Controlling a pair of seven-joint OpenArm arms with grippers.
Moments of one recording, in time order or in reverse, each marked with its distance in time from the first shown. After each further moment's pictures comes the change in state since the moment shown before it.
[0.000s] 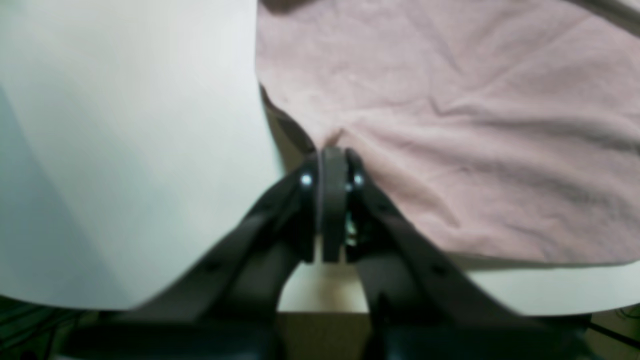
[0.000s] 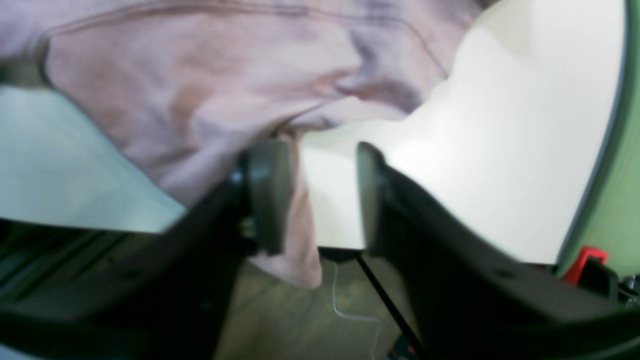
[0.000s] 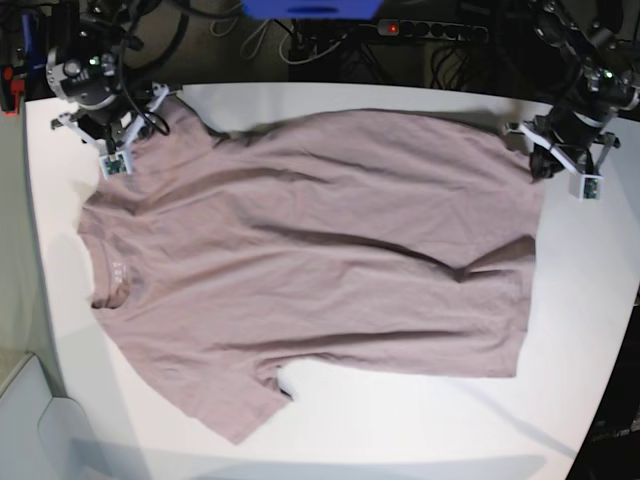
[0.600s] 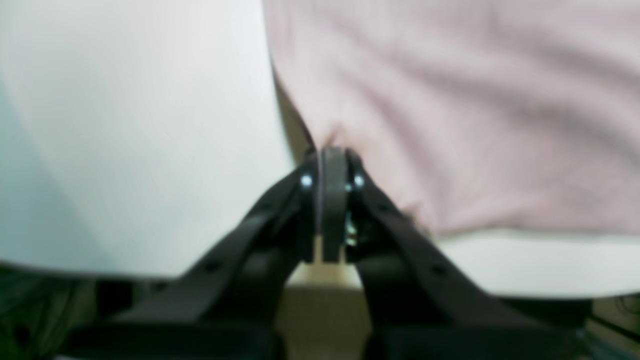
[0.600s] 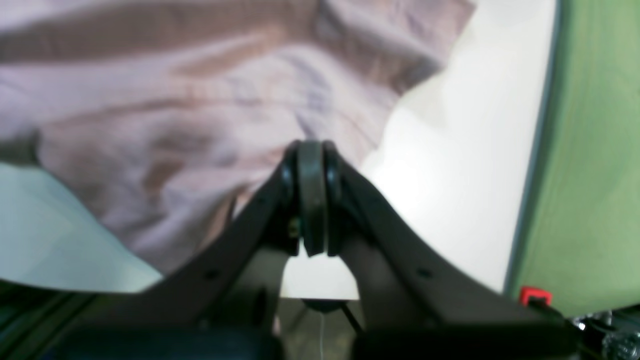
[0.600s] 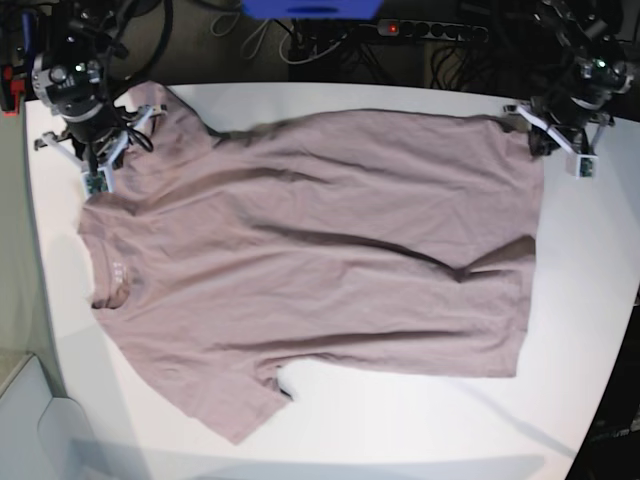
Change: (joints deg) left arm 2.6 -0.3 -0.2 -2.9 1.4 0.1 -4.5; right arm 2.6 2.2 2.9 0.5 0.7 0.0 7.0
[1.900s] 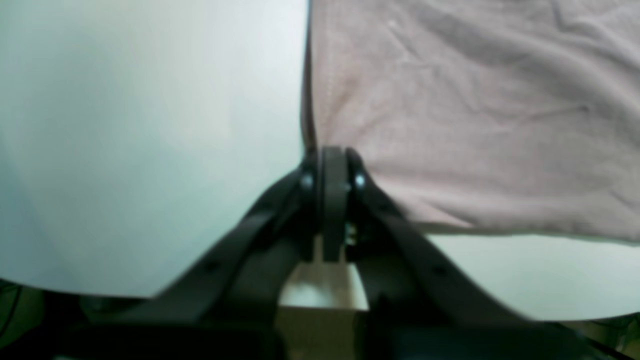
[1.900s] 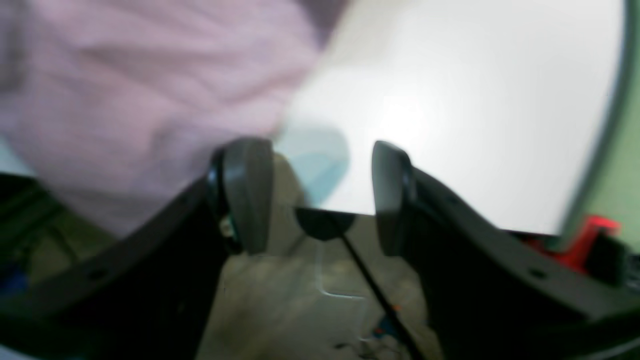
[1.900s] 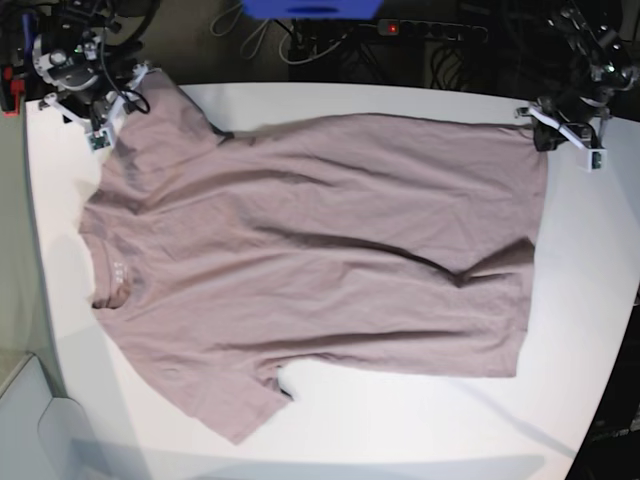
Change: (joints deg) left arm -1.3 -5.5 -0.2 -18.7 -1.1 0.2 -7.7; right arm -5.8 3.0 0.2 -8.0 -0.2 -0.2 0.2
